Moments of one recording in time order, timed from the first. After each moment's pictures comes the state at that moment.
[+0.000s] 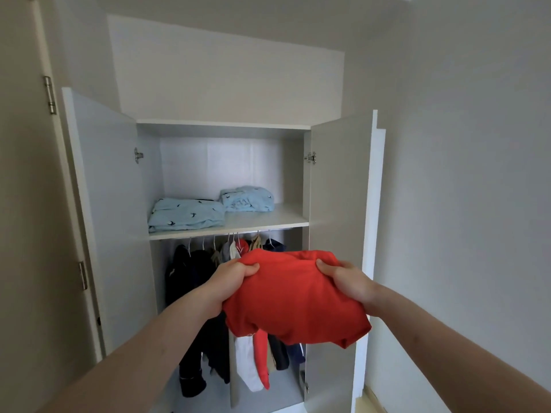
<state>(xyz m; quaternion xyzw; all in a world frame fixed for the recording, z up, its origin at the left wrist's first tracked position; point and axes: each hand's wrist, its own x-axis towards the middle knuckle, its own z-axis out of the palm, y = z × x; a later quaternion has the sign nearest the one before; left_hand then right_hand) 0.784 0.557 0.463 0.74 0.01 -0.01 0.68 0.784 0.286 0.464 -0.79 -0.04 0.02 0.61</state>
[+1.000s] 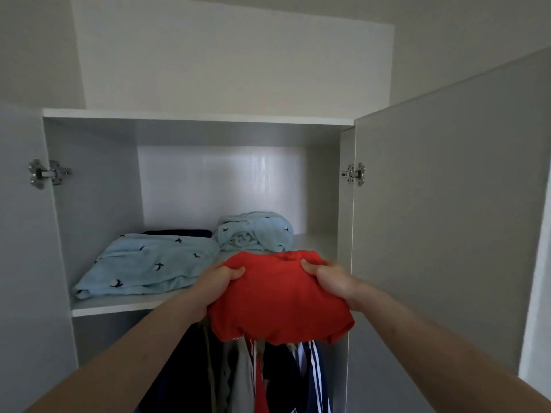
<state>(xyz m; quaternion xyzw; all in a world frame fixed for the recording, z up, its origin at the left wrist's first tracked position) 1.252 0.597 0.484 0.75 0.07 0.04 0.66 1.289 0.332 0.492 -0.79 -0.10 0.04 0.60</state>
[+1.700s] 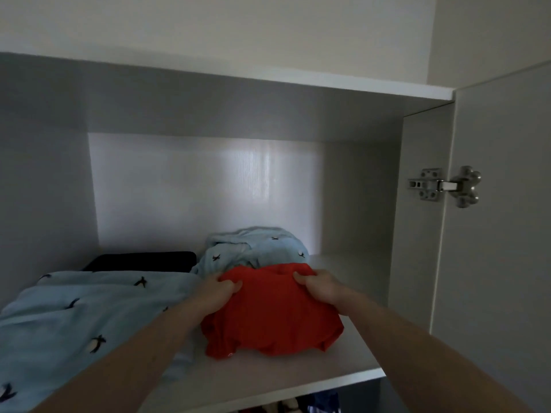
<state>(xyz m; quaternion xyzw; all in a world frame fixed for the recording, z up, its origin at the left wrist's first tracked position) 1.552 0.684 0.471 0.85 0.07 0.07 0.52 1.590 0.426 0.481 -0.84 -0.06 0.08 0.53</state>
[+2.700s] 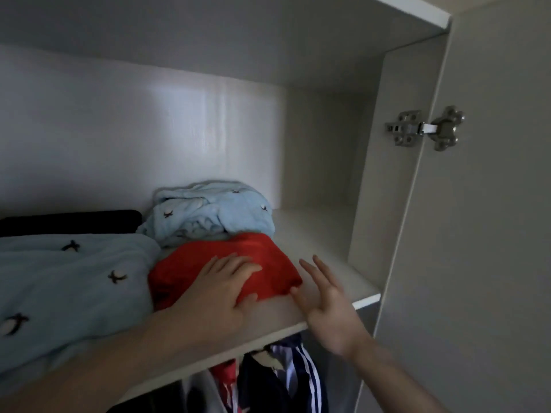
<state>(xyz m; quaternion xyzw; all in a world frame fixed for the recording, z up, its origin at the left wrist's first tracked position) 1.502 0.640 0.423 0.94 -0.29 0.15 0.10 1.472 0.398 0.389 -0.90 -0.08 -0.19 0.39</state>
